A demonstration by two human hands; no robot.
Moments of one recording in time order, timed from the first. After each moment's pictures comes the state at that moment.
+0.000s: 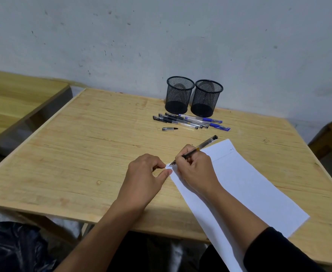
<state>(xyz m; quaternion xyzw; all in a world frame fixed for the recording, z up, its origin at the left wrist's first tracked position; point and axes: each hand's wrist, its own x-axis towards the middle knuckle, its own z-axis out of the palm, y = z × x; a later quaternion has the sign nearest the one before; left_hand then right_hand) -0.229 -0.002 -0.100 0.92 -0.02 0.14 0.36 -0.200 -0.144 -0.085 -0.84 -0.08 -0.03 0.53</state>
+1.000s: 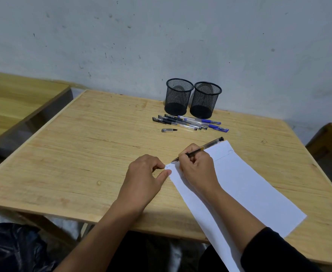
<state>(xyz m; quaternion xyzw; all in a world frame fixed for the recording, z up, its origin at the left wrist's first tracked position) -0.229 -0.003 -0.101 0.92 -0.01 0.15 0.36 -0.199 -0.145 -0.086 -0.84 -0.03 -0.06 0.53</state>
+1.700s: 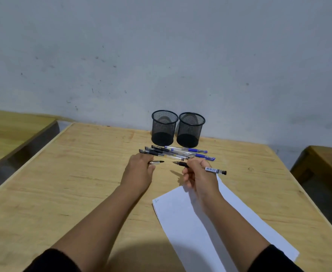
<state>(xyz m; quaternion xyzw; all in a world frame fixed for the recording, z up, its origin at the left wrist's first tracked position) -0.112 -0.011 -0.090 0.95 -0.02 0.11 0.30 -0.157 -0.169 -0.049 -0.57 0.13 0.00 0.81</state>
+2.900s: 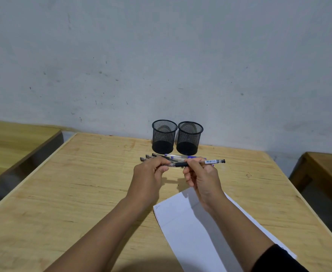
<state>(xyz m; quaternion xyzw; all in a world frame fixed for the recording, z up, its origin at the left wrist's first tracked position) -0.156 -0.032 -0.041 0.86 -0.10 0.24 0.44 -0.158 -0.173 -0.027 -0.59 0.04 -0.03 0.81</state>
